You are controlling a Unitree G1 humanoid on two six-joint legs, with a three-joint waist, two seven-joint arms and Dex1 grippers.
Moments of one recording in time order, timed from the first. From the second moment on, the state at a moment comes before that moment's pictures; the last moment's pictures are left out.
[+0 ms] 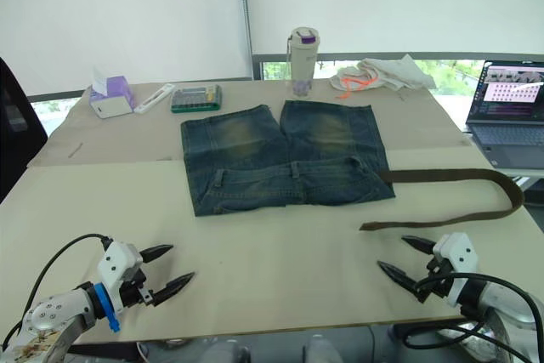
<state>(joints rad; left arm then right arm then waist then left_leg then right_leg) 0.32 0.61 0.18 -0.29 -0.33 0.18 -0.82 0.21 -0.68 -0.33 0.03 0.40 0.00 1.03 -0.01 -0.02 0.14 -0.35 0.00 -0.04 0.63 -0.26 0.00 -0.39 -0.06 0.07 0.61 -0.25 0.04</state>
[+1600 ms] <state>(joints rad) 0.13 0.76 0.21 -0.49 -0.55 0.36 -0.94 -0.57 -0.74 0.23 0.29 -0.08 0.27 0.99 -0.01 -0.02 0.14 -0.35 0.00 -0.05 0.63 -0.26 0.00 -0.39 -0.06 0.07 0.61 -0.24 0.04</state>
